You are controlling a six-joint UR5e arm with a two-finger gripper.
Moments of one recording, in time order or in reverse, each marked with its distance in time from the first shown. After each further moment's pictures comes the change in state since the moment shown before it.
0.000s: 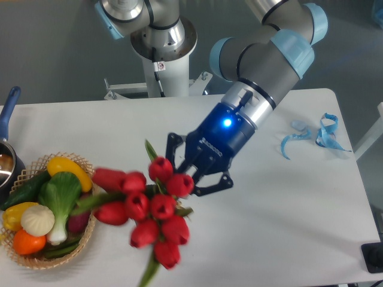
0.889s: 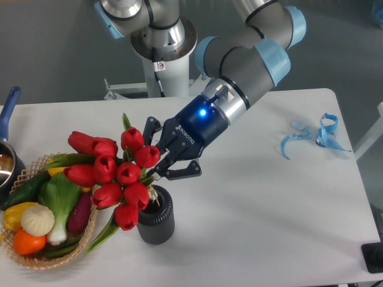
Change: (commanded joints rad) arm -0.005 0.042 -0.166 0.002 0.003 0.155
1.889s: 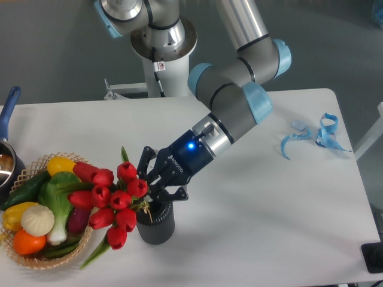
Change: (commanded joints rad) arm -0.029 -0.106 -0.115 -0.002 0.040 0.268
